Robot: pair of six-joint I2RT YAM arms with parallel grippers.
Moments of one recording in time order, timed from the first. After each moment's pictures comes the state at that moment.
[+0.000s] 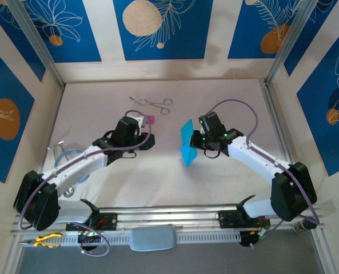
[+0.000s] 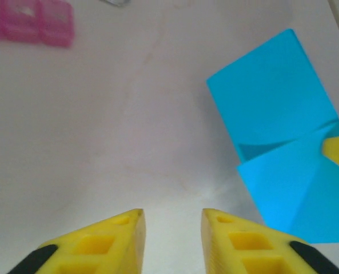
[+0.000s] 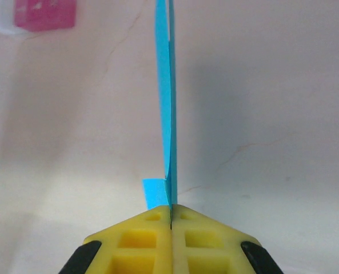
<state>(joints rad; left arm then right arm) -0.61 1.28 0.85 -0.28 0.08 -0.55 0.53 1.35 0.94 -0.55 -0.06 0.65</state>
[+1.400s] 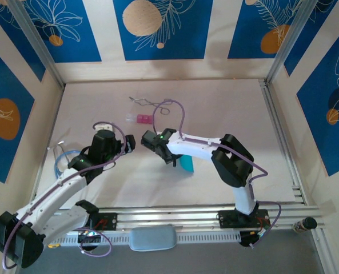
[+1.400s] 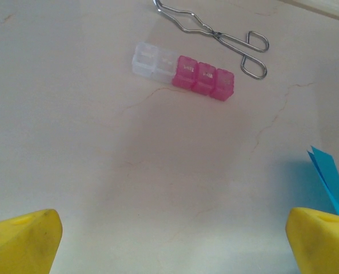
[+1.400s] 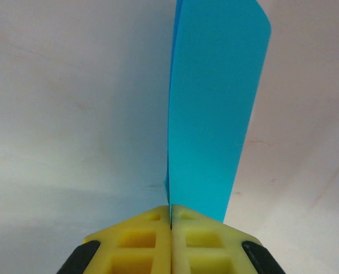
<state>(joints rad) -0.51 0.93 0.66 -0.39 -0.24 -0.58 0.97 1.98 1.47 -1.03 0.50 0.56</state>
